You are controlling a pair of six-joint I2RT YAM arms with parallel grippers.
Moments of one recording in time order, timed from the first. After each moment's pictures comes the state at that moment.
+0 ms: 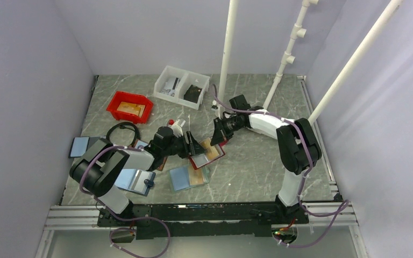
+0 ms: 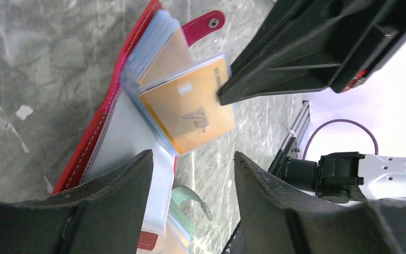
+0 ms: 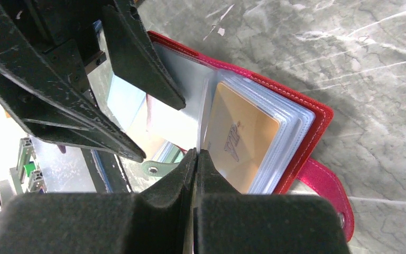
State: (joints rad) left arm -0.59 1.60 0.51 0.64 0.46 -0.88; right arm 0.43 1.85 1.18 -0.42 -0.86 -0.04
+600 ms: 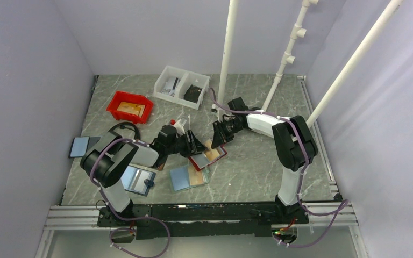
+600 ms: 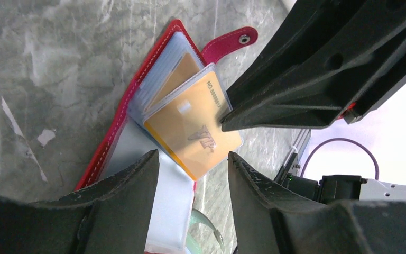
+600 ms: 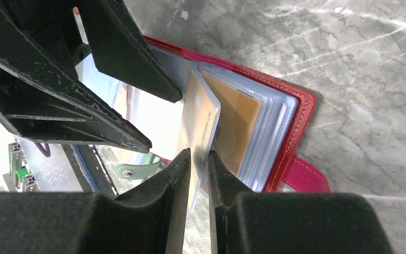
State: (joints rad) left arm -0.59 1.72 0.56 0.69 0.44 -0.94; right arm 0.43 1.90 1.18 -0.43 -0.80 -0.04
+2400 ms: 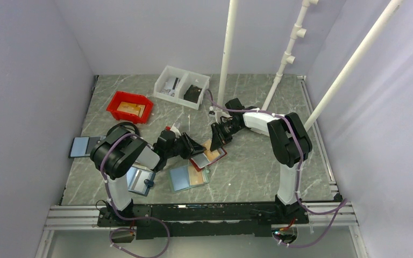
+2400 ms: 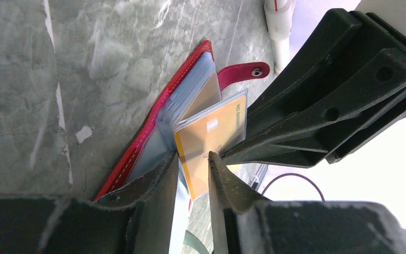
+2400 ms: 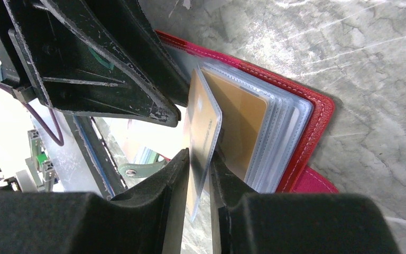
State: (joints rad) left arm -0.58 1.85 0.51 0.92 0.37 -1.23; right arm 0.44 1.98 1.24 -0.51 -0.83 -0.05
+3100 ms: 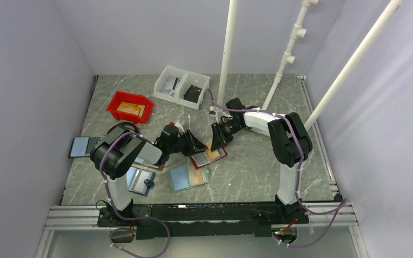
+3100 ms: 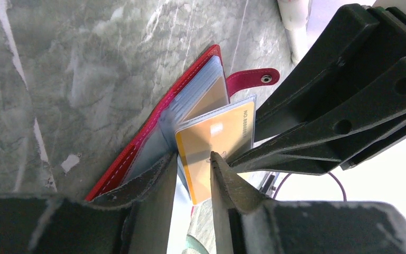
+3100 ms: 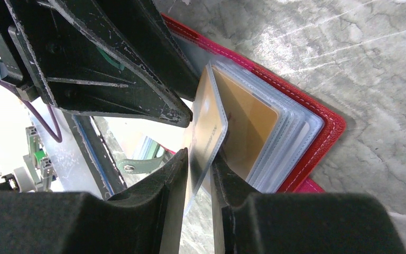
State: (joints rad) left arm -0.58 1.84 0.61 0.74 0.41 -1.11; right arm 0.43 1.98 1.25 -0.54 -0.83 -0.08
